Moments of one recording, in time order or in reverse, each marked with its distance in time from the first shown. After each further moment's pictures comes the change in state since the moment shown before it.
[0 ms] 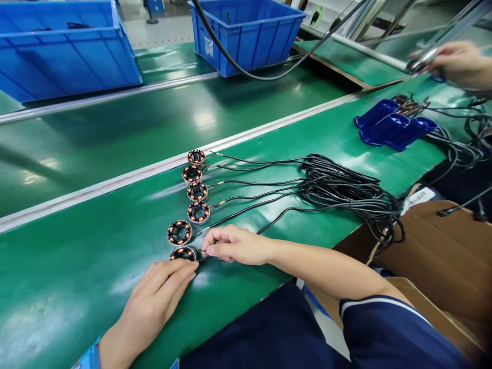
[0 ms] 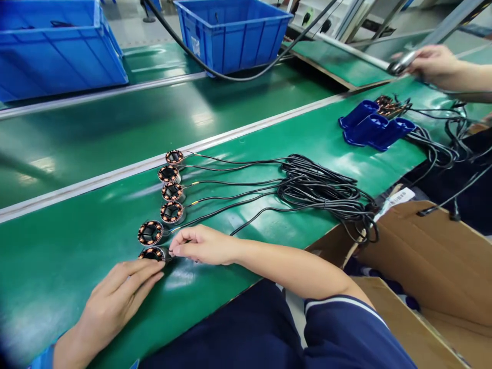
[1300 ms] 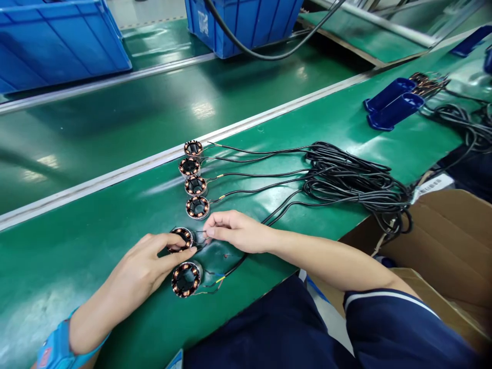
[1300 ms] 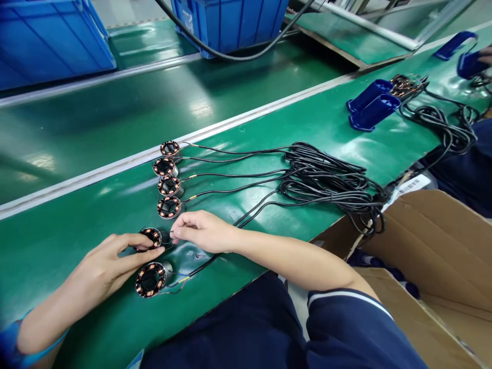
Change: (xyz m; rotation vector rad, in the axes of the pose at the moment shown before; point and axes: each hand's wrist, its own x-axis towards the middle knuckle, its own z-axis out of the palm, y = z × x) left_hand 0.031 -0.048 -0.025 0.014 -0.280 0.127; right_hand 0.007 -0.009 -0.007 -0.244 0.166 -0.065
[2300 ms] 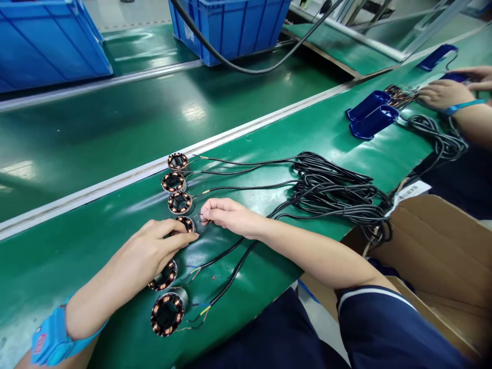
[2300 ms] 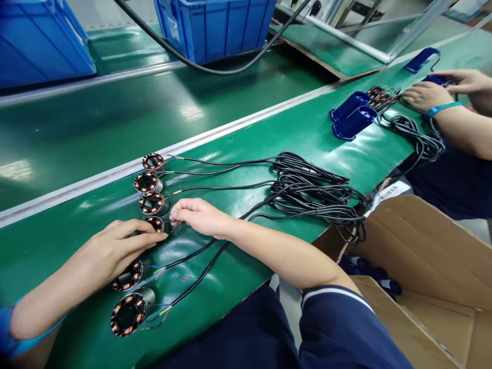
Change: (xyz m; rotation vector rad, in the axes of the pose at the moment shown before) left_hand 0.072 -0.026 0.003 -0.060 -0.041 0.008; right_hand 0.026 -0.019 -0.044 0.236 0.203 0.117
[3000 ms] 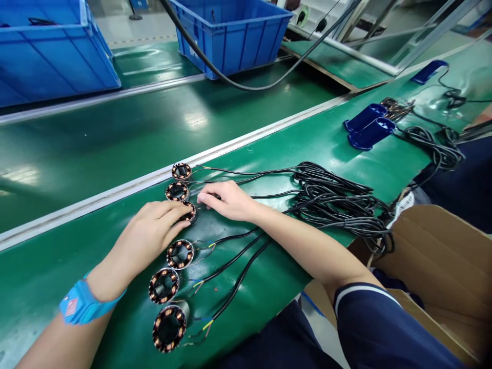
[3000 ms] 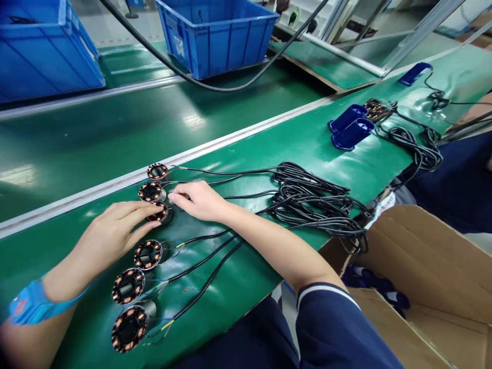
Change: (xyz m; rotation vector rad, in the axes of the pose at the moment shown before) left_hand 0.033 -0.031 0.000 0.239 0.176 -0.013; right_hand 0.037 -0.027 -0.031 -0.800 0.060 -0.619
